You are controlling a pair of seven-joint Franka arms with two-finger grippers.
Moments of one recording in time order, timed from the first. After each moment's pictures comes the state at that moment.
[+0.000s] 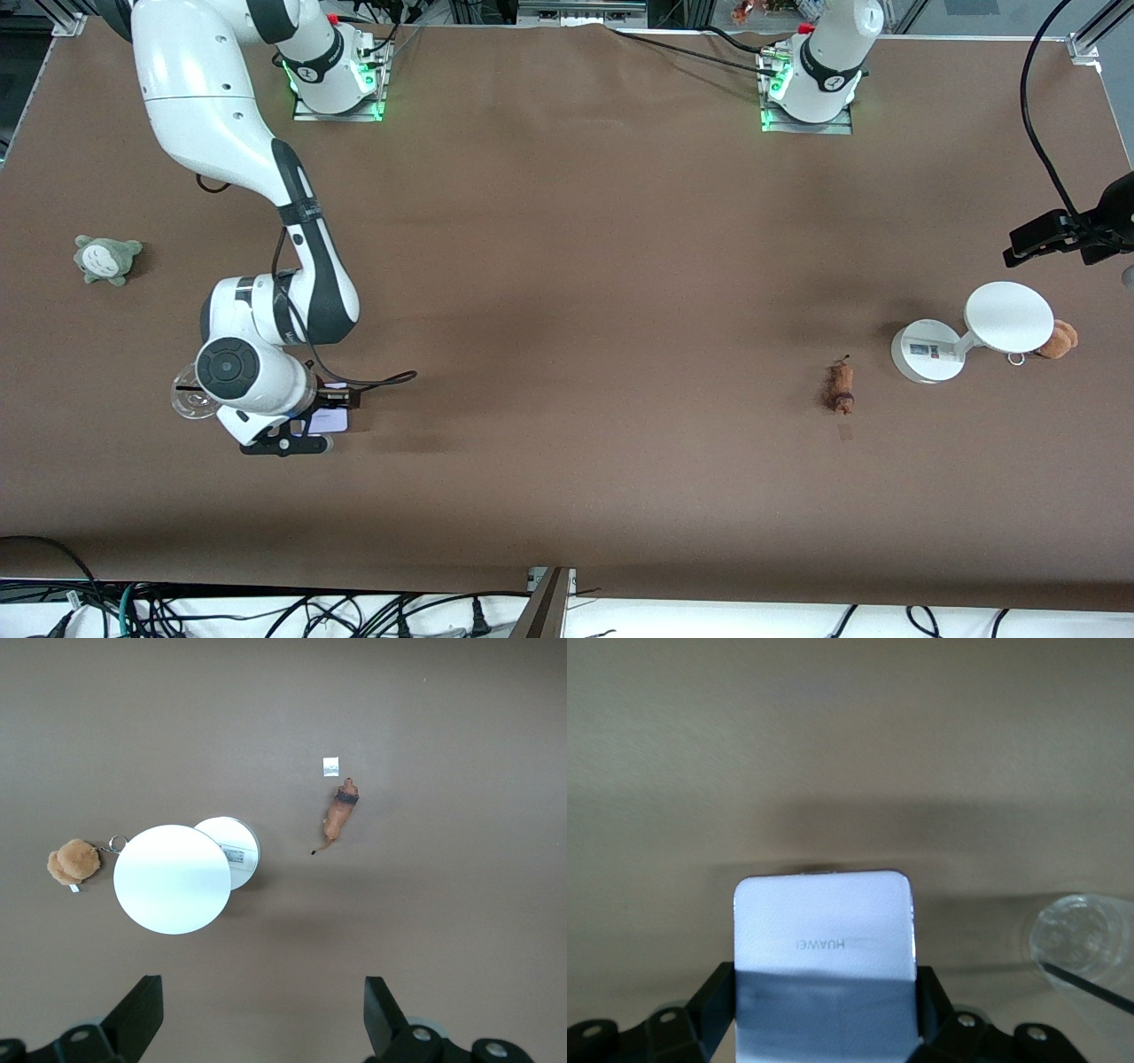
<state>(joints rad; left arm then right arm) 0.06 0.11 0.04 -1.51 0.00 1.59 0.03 0.32 0.81 -0.19 -1.40 0.04 2.14 0.13</state>
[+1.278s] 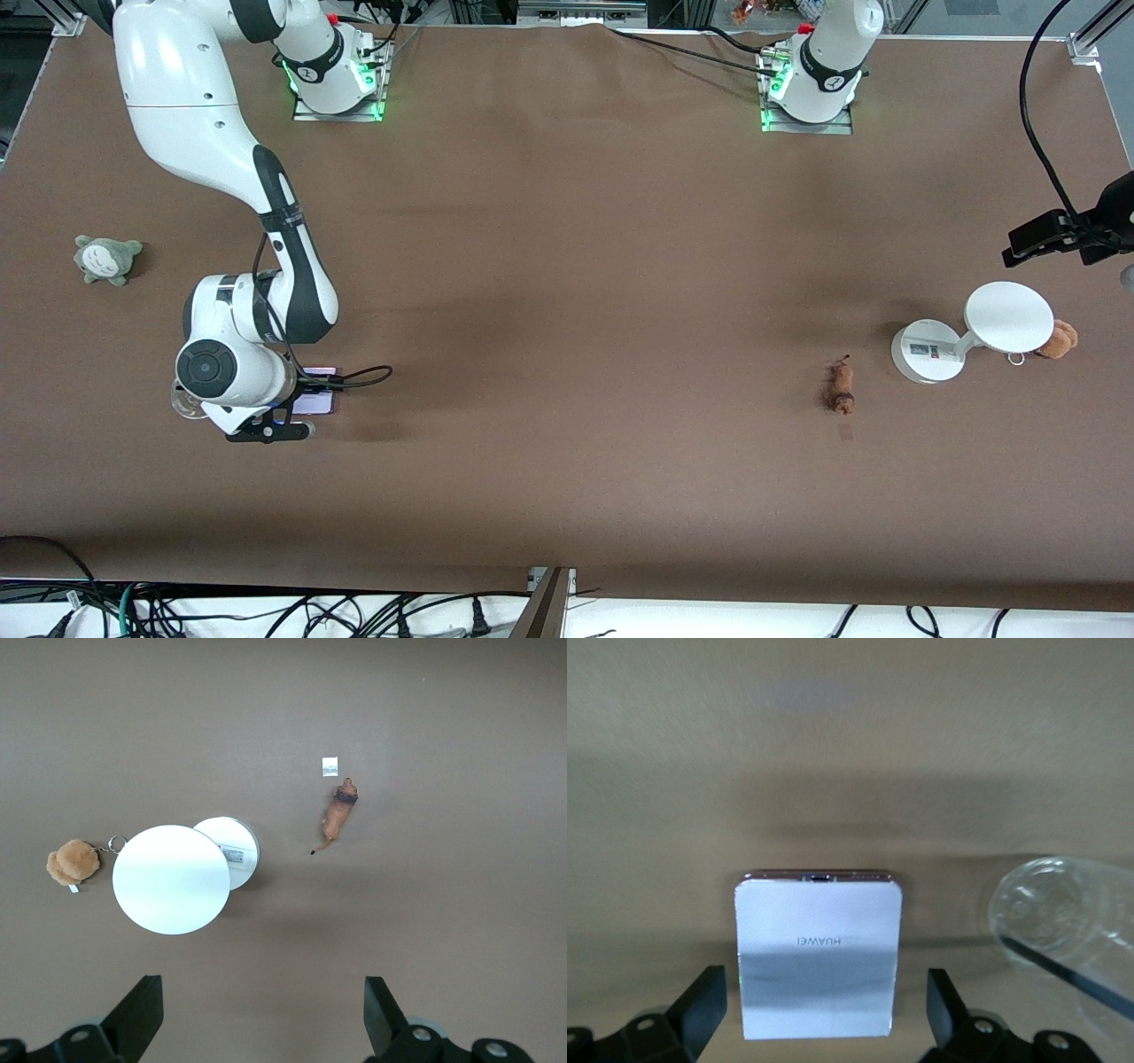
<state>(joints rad) 0.05 0.11 0.04 -1.51 0.00 1.59 0.03 0.28 0.79 -0.20 -1.48 0.04 2.15 0.05</state>
